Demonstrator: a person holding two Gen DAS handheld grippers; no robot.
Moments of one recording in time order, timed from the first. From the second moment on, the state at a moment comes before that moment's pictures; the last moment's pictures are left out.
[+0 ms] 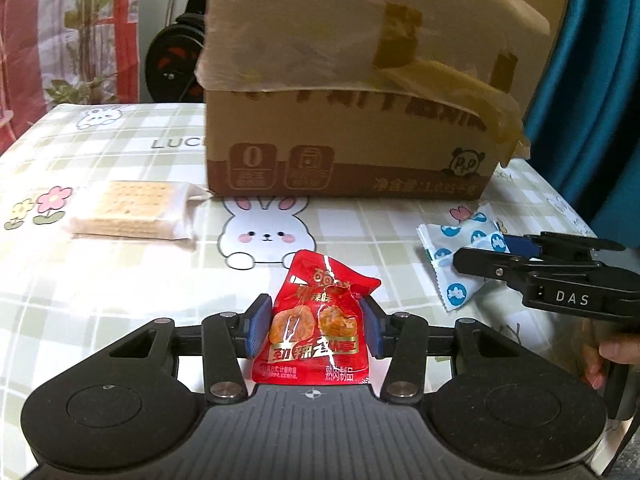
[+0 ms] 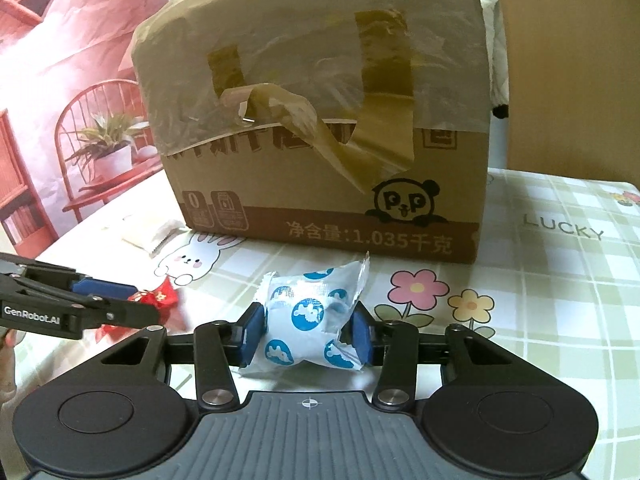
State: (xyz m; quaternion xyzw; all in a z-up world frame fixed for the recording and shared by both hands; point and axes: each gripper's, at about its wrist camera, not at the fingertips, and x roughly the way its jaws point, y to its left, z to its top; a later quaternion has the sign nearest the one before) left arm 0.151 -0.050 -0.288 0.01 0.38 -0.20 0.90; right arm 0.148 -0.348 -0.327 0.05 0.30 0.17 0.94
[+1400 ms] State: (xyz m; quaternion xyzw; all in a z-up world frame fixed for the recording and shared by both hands) left arm 0.292 -0.123 -0.097 0.06 0.19 -0.21 0.96; right arm 0.254 -0.379 -0.133 0.15 0.19 0.09 0.97
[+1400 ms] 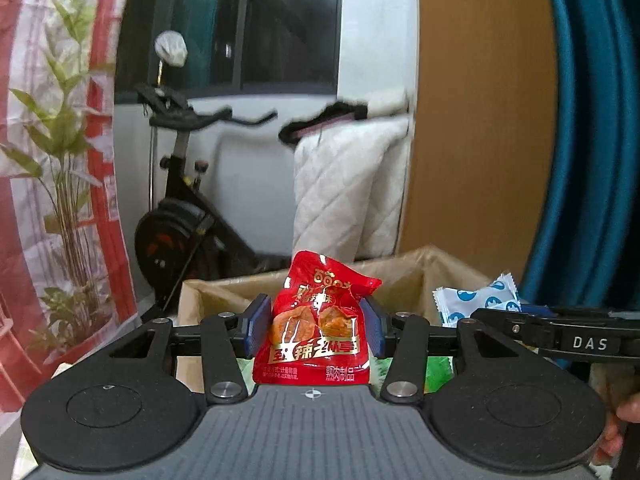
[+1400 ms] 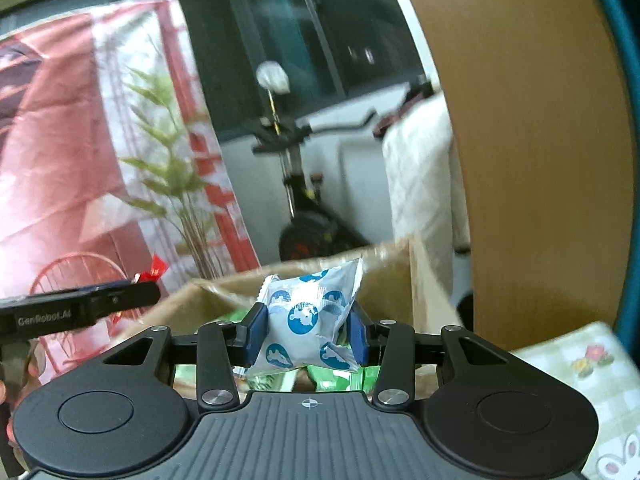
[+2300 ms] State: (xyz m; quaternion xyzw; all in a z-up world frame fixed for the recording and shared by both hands) left arm 0.245 0.098 -0.131 0.03 0.32 -0.20 0.93; right arm 0.150 -0.263 -0.214 0.17 0.21 0.10 0.96
